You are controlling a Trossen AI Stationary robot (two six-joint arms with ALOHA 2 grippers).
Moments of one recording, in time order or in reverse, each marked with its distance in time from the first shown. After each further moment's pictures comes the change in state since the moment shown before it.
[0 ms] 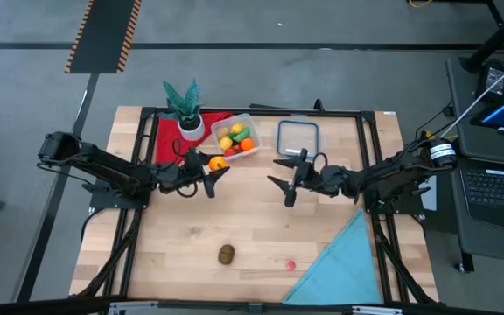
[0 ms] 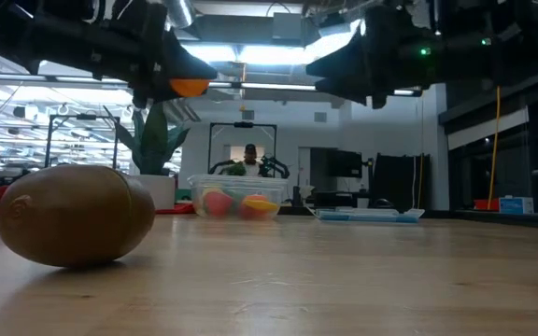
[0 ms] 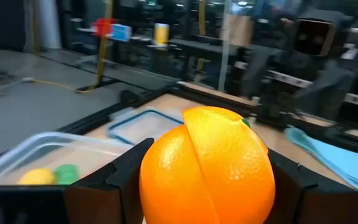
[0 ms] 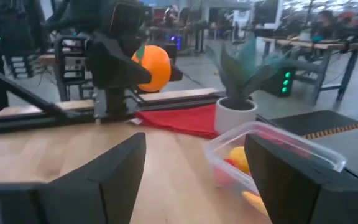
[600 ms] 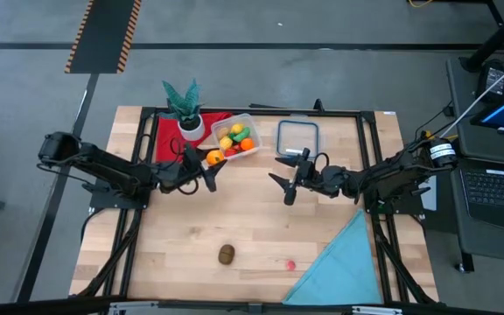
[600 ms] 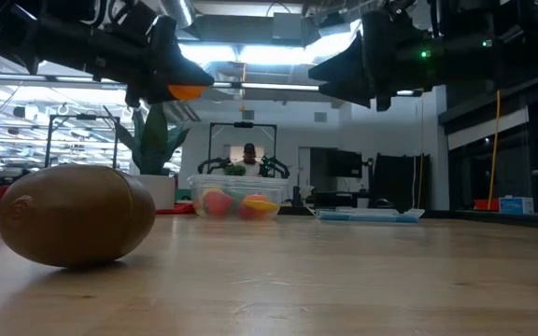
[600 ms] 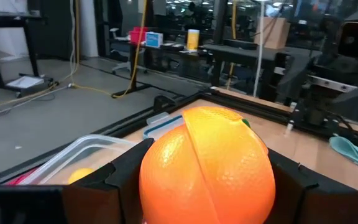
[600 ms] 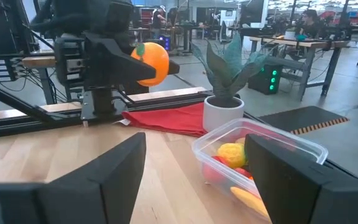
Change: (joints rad) left arm 0.008 0.001 0.000 -0.002 -0.143 0.038; right arm 0.000 0.001 -0.018 0.026 0.065 0.009
